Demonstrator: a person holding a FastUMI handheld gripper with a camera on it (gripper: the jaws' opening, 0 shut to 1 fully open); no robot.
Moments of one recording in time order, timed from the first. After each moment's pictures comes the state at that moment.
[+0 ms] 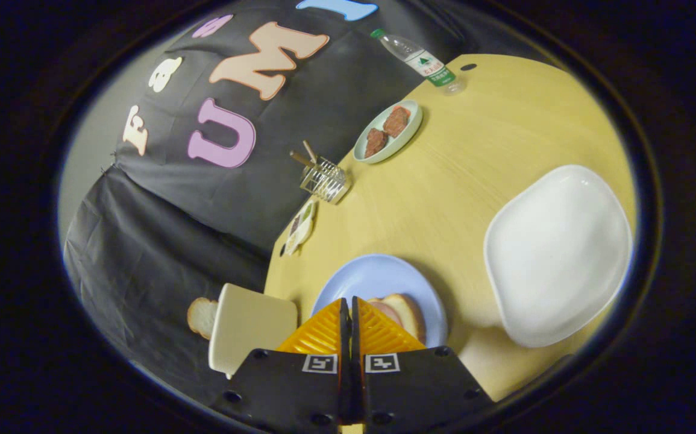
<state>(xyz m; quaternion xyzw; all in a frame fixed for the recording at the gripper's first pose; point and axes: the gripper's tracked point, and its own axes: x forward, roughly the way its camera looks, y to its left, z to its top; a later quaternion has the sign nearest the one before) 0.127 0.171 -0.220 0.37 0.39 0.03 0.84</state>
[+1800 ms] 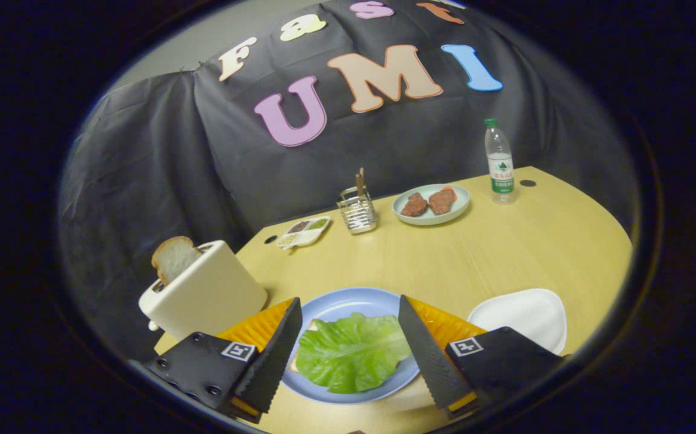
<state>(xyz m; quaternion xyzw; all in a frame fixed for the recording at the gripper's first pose) 0.122 0.200 -0.151 0.13 0.27 0.10 0.95</state>
